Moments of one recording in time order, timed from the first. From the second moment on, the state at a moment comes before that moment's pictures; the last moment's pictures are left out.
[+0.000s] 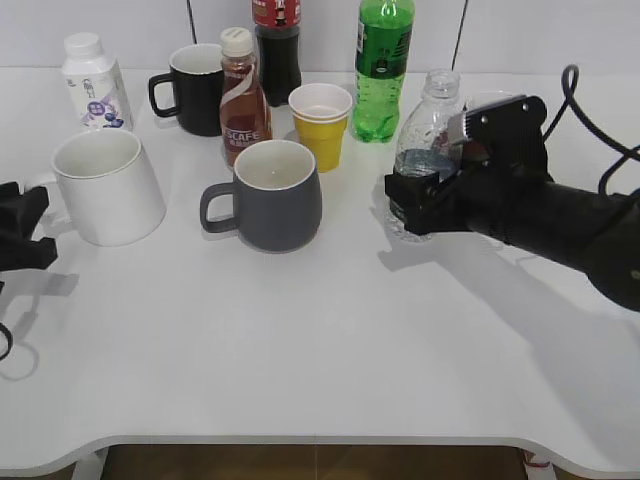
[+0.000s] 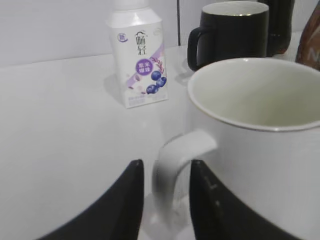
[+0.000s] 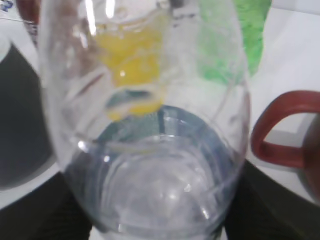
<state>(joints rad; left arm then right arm) -0.06 1.76 -0.28 0.12 -1.20 0.02 0.36 1.88 -0.67 -0.33 -0.82 0.25</state>
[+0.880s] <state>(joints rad) -0.10 1.16 -0.33 0.14 -0.55 0.01 0.38 1.38 -0.65 -0.36 -0.56 0.23</state>
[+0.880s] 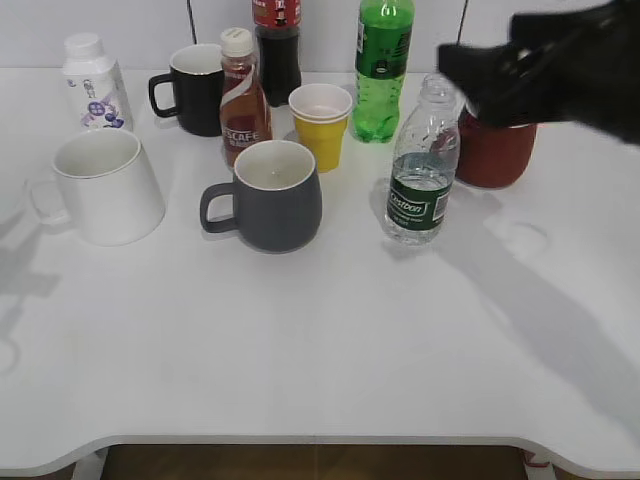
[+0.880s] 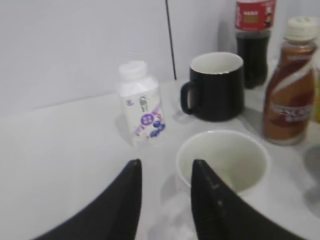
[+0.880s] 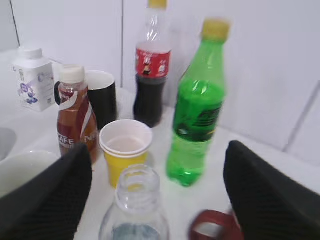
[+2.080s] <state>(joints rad) -0.16 0.02 -0.55 0.02 1.11 0.01 0.66 0.12 -0.55 -0.15 1.16 0.16</state>
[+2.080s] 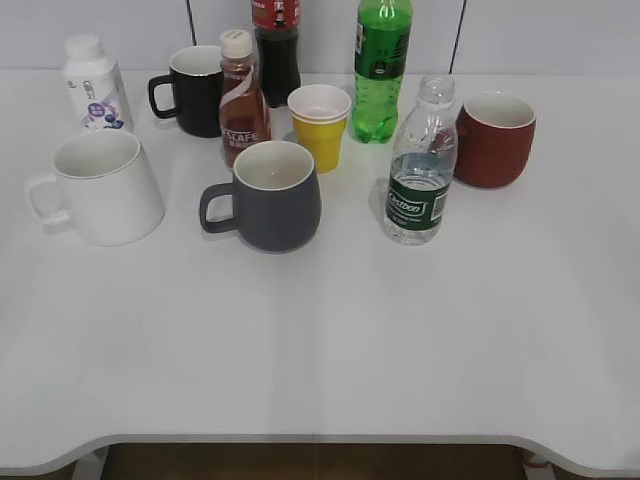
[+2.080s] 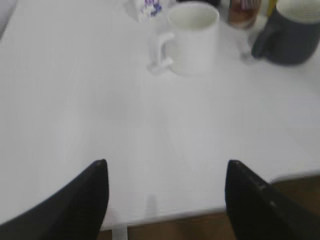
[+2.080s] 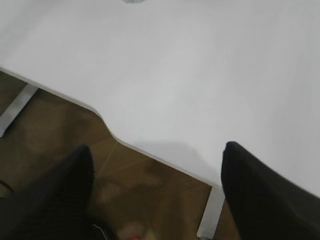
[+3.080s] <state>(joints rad) -0.05 -0.01 -0.52 0.01 1.06 0.01 0.11 -0.01 -0.50 -0.15 1.04 0.13</state>
